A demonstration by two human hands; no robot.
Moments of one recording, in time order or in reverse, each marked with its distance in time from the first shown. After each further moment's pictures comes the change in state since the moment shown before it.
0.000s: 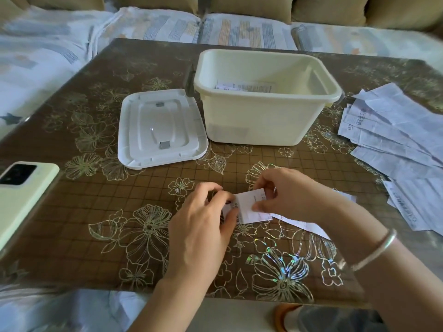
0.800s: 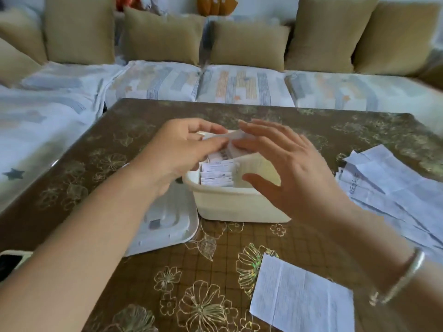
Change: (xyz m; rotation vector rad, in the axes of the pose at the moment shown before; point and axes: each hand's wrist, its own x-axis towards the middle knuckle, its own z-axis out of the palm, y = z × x) left_hand 0.213 0.044 -0.115 -0.710 -0.151 -0.220; right_hand 0.049 -0.016 -0.127 -0.223 0.728 -0.519
